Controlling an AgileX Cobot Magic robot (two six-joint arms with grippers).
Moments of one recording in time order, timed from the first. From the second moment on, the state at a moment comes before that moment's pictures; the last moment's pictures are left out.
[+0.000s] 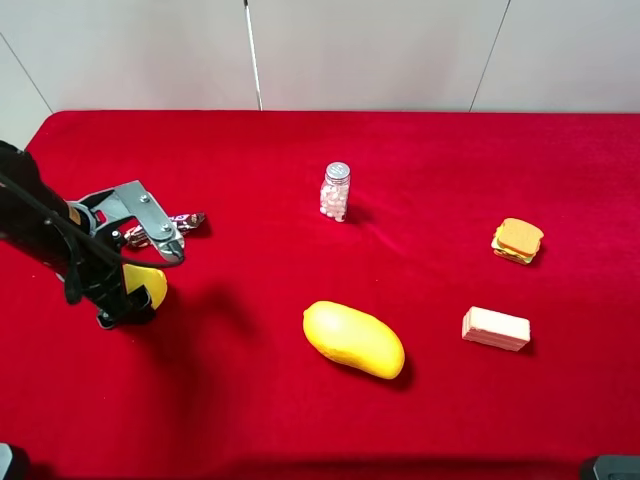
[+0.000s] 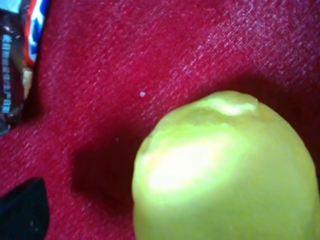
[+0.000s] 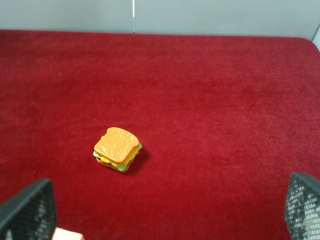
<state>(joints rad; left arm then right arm) -0.33 1.67 -0.51 0.00 0.16 0.55 0.04 -0.01 -0.50 -0.07 1.02 0.03</state>
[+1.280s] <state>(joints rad) -0.33 1.68 -0.51 0.00 0.13 0.56 0.04 -0.01 -0.50 -0.07 1.02 0.03</state>
